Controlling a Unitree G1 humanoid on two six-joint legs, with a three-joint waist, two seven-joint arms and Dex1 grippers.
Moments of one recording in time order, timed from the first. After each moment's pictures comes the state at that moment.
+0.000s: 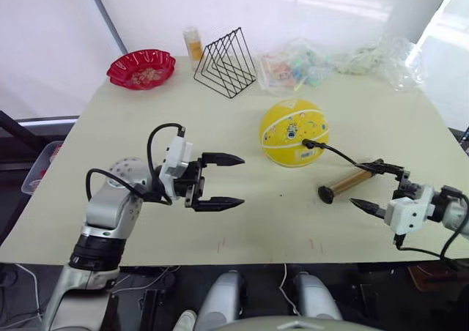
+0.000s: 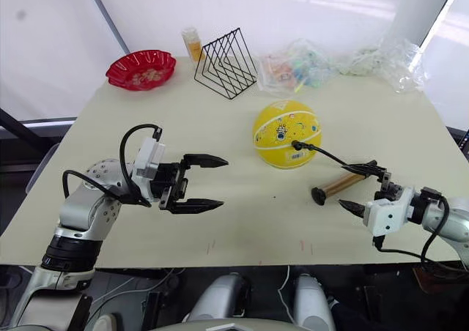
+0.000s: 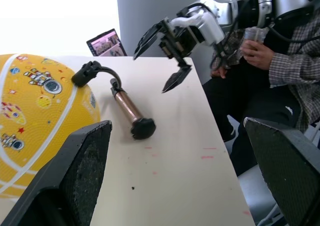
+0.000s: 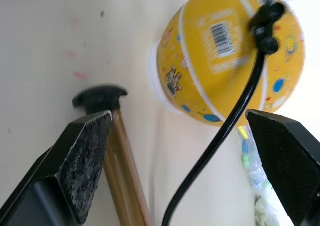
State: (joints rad) left arm -0.37 0.63 -0.01 -0.09 -0.56 0.25 -1.39; right arm 0.05 -0.95 -0.08 0.09 0.01 -0.79 0.69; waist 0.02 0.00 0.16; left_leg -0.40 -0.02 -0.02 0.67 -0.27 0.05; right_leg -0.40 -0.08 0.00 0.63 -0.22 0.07
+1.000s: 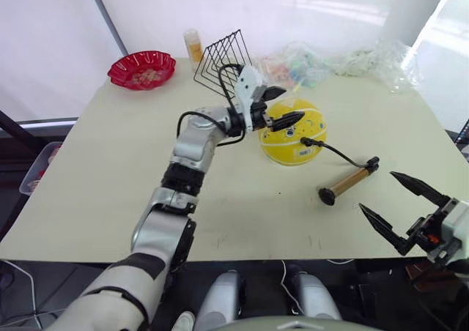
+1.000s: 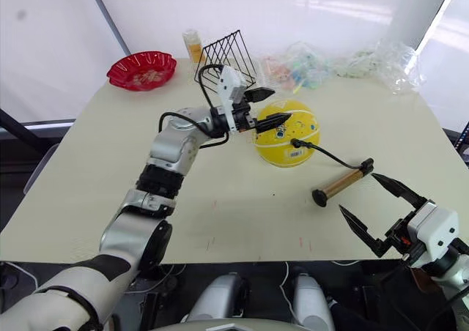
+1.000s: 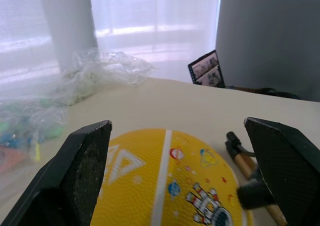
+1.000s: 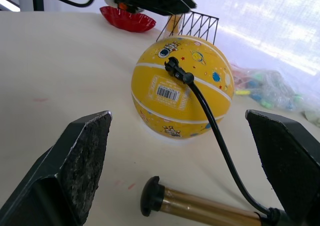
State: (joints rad) left arm -0.98 0.20 -0.11 0.51 -0.27 0.24 -0.87; right arm 0.51 -0.66 -0.33 -0.53 0.55 -0.20 0.70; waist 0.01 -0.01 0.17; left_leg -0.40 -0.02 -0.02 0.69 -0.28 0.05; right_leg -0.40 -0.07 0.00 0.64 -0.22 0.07
